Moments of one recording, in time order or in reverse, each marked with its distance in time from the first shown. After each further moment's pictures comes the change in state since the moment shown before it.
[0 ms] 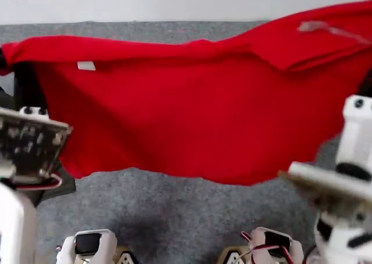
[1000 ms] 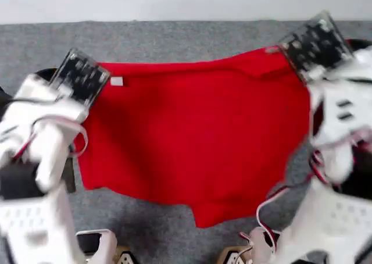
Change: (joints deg) left arm 0.1 3.1 35.8 -12.0 -4.0; right arm -4.1 12.6 16.6 16.2 4.2
